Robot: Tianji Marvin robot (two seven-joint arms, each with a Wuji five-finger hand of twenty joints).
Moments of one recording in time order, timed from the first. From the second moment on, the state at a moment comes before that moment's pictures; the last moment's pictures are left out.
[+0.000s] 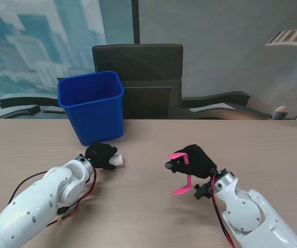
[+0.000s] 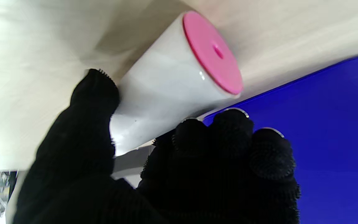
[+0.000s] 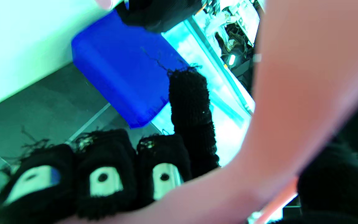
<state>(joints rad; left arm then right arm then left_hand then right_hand) 1.23 -1.04 -0.86 -1.25 1.10 -0.08 0.12 -1.64 -1.12 1.26 -1.61 -0.38 -0.59 -0.08 0.80 -0.54 0.28 -0.08 0.71 0.30 0.82 0.33 1.05 0.20 1.16 0.94 1.01 0.24 1.22 0.81 0.64 0.35 1.55 0.71 0.16 -0.35 0.61 -0.08 1.23 0.08 0.80 0.73 1.42 0.12 1.46 0.87 1.30 0.27 1.49 1.01 1.14 0.50 1.78 0.53</state>
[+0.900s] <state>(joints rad) 1.68 -1.18 -1.10 -1.85 0.16 -0.01 0.20 -1.61 -1.14 1.18 -1.62 -0.46 -0.57 -0.21 0.87 -0.46 0.14 -0.08 0.66 0.30 0.82 0.36 1.02 0.16 1.11 0.91 0.97 0.22 1.22 0.81 0.57 0.31 1.55 0.71 0.26 0.22 -0.01 -0.08 1.23 0.08 0.83 0.75 1.42 0.14 1.48 0.92 1.30 0.27 1.49 1.03 1.14 0.50 1.79 0.56</state>
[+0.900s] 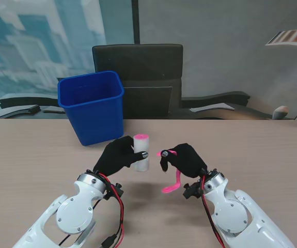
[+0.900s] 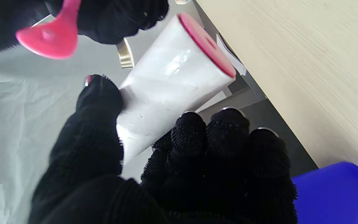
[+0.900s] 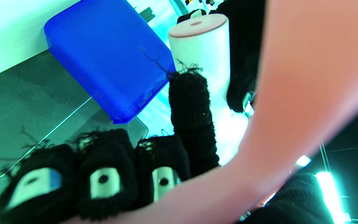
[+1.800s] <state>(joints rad) 1.68 -1.20 -1.06 -1.90 -0.09 0.08 0.13 -1.60 -1.16 1.16 -1.59 -0.57 -0.58 -0.35 0.88 -0.46 0.13 -0.08 0.63 0.30 0.85 0.36 1.01 0.15 1.11 0.91 0.96 0.22 1.22 0.80 0.57 0.30 1.55 0.71 0.33 0.23 -0.01 -0.09 1.23 0.08 0.82 0.73 1.42 0.14 1.48 0.91 1.30 0.27 1.49 1.03 1.14 0.50 1.79 0.57</state>
